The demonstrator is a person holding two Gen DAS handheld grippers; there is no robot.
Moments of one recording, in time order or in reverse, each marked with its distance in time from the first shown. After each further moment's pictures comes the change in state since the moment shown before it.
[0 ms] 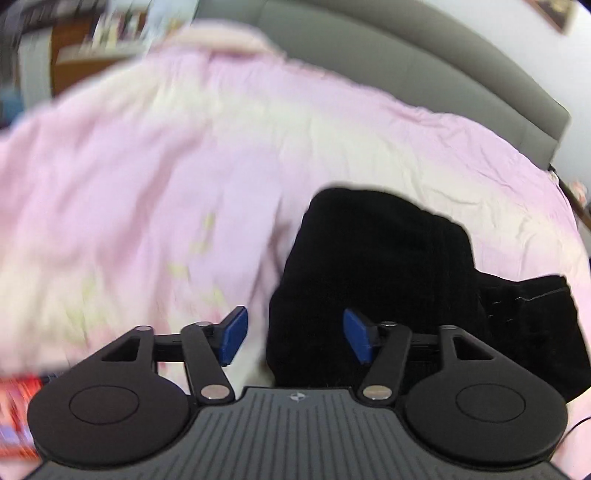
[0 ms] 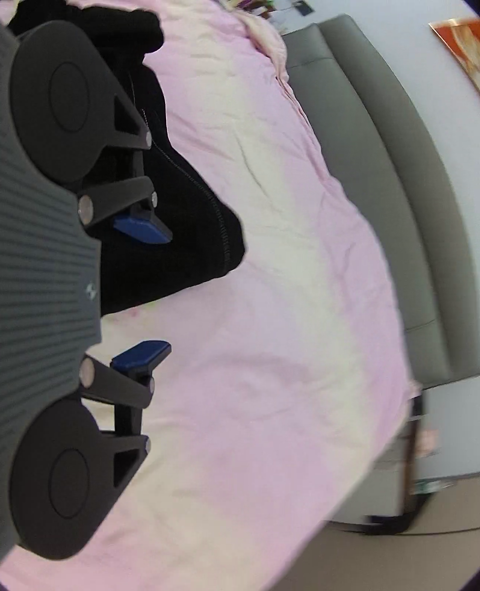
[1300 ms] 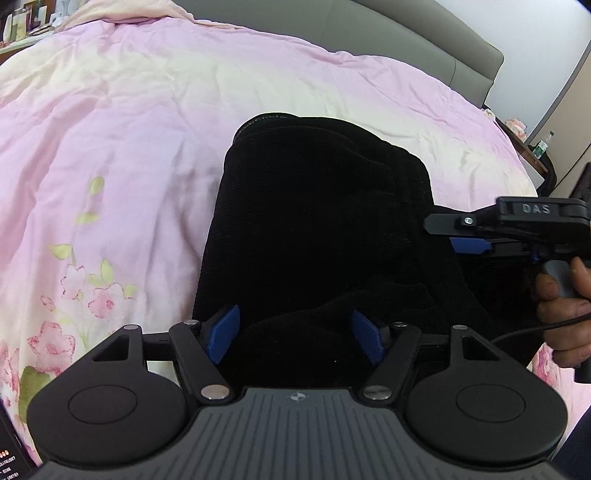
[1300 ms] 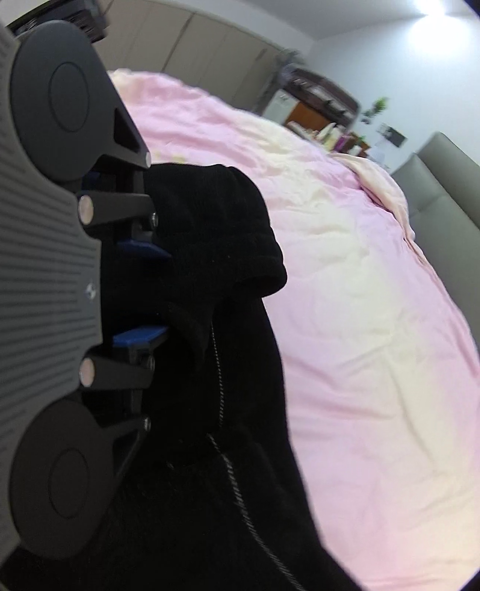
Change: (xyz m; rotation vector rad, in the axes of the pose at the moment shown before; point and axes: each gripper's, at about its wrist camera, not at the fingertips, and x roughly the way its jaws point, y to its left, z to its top) left arm 0.053 -0.028 -0.031 0.104 0.162 -0.228; right arm 0.121 0.208 -0.042 0.024 0.445 0.568
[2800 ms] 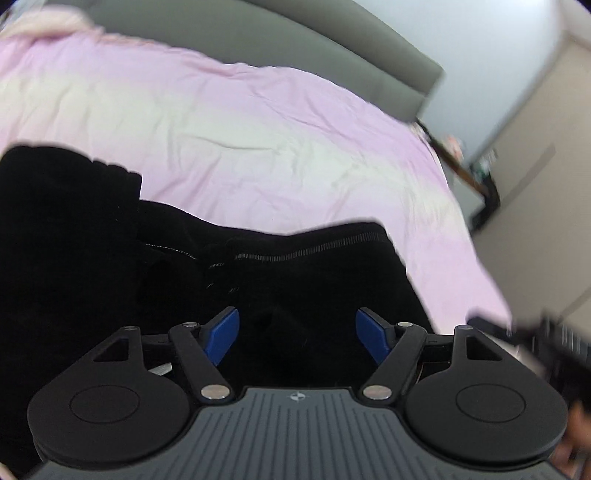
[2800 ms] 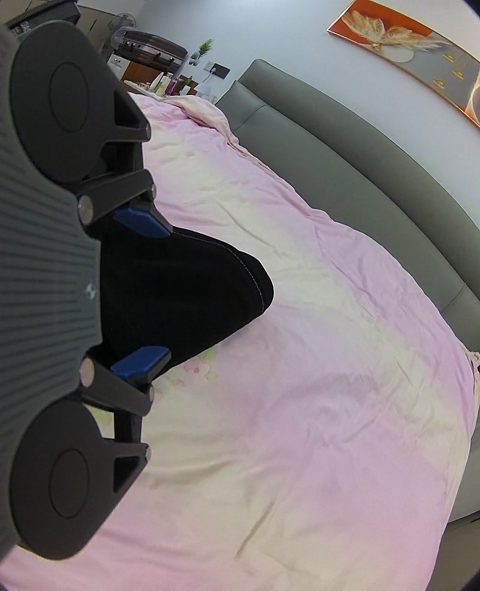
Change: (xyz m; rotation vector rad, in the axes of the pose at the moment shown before) left arm 0.057 -0.208 0.023 -0.085 -0.084 -0.179; right arm -0.226 -0.157 -0.060 0.396 -0.436 -0.169
